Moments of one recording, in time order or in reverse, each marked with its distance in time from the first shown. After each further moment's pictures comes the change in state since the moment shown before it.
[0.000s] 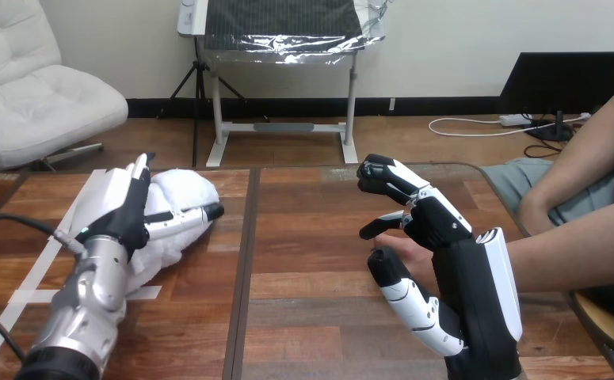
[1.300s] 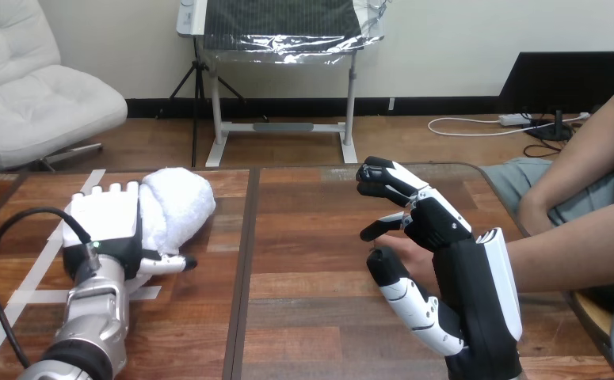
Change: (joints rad) left arm -0.119 -0.018 -0.299 0.359 0.255 0.152 0.247; right arm 0.000 -0.004 -0.001 0.000 0.000 0.009 0.002
